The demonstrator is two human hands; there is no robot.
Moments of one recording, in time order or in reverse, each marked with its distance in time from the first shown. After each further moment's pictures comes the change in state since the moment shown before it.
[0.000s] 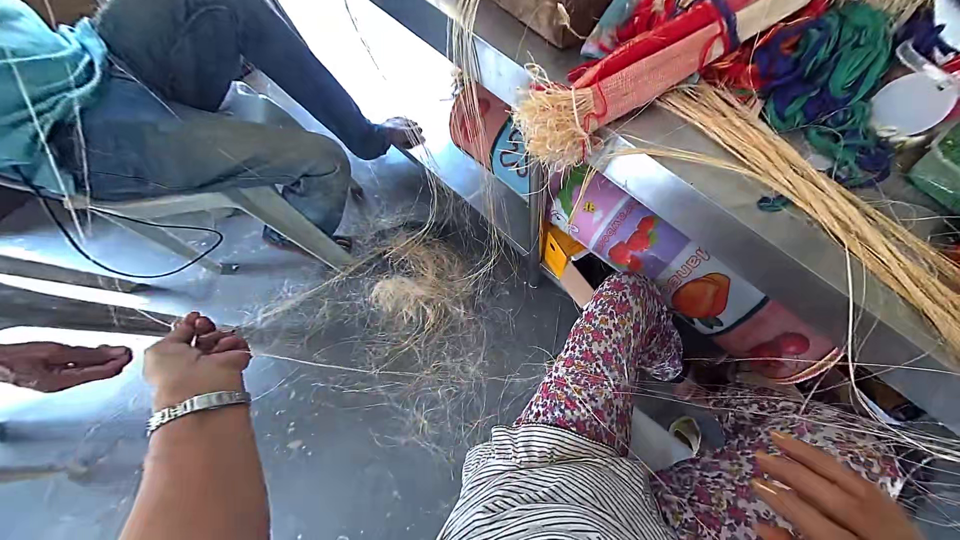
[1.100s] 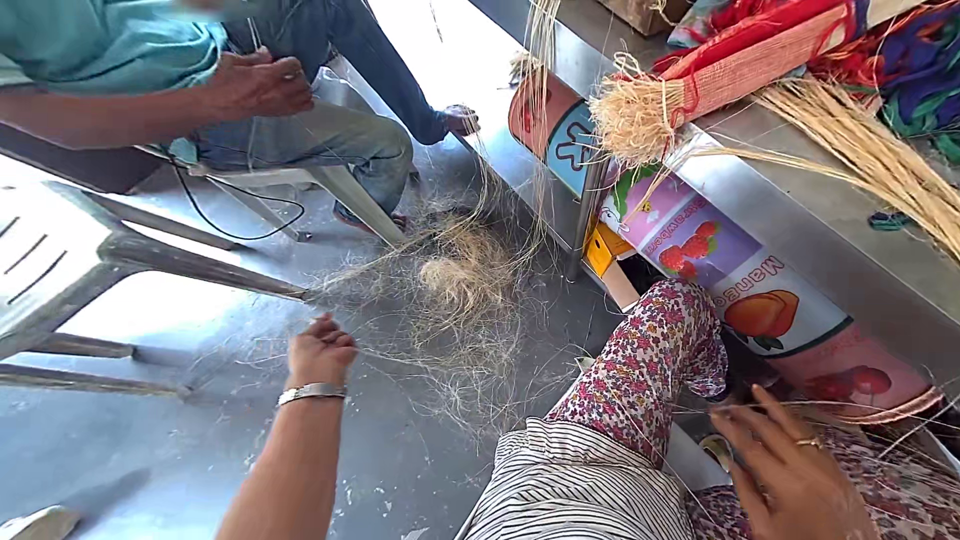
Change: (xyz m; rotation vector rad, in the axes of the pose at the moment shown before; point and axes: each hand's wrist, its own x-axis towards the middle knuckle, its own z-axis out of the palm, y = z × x) left_hand -0.036 -0.034 -0.022 0.058 0.036 -0.198; right_hand 0.021 0.049 0.070 -0.245 -0.330 0.053
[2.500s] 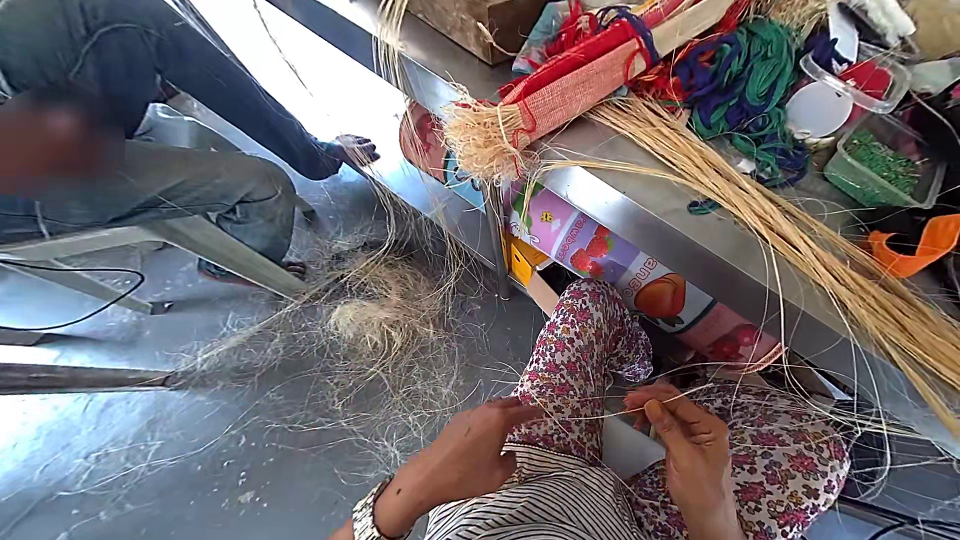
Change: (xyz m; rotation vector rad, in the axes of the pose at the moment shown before) left_hand -0.240 -0.092 0.083 1.406 -1.802 0.667; right_hand 0.006 -0.019 0.038 1.231 0.588 0.340
